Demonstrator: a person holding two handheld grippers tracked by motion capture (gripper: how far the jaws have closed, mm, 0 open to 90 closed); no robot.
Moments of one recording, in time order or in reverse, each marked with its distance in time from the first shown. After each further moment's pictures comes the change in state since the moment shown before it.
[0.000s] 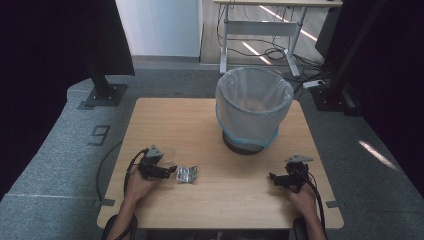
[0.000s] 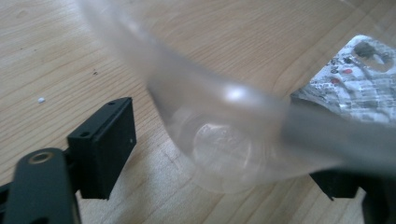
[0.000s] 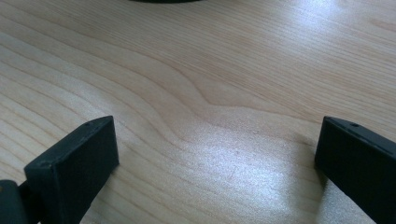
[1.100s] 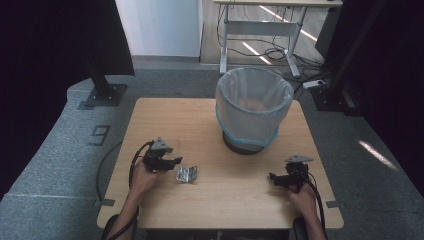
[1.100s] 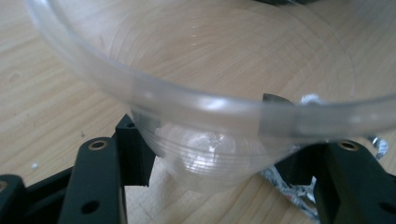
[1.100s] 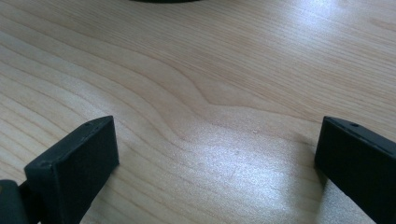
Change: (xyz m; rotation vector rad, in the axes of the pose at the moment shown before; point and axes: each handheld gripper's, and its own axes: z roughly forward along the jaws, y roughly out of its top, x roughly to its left) left arm -0.010 0.040 -0.008 -0.035 -0.045 0.036; right arm 0.000 0.000 0.000 0.001 0.000 0.001
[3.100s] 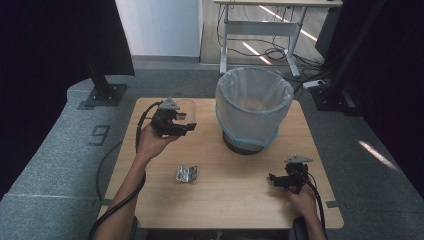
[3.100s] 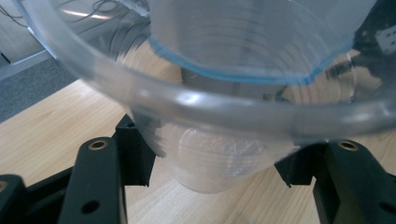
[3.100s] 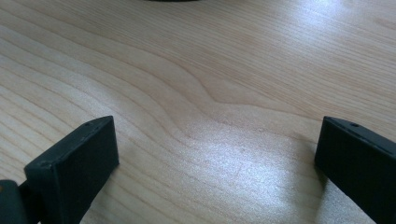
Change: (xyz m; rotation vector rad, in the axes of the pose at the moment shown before) left arm -0.016 0.146 -0.052 -0.086 -0.053 0.064; right arm 0.002 -0.001 -0.001 0.000 0.006 -0.009
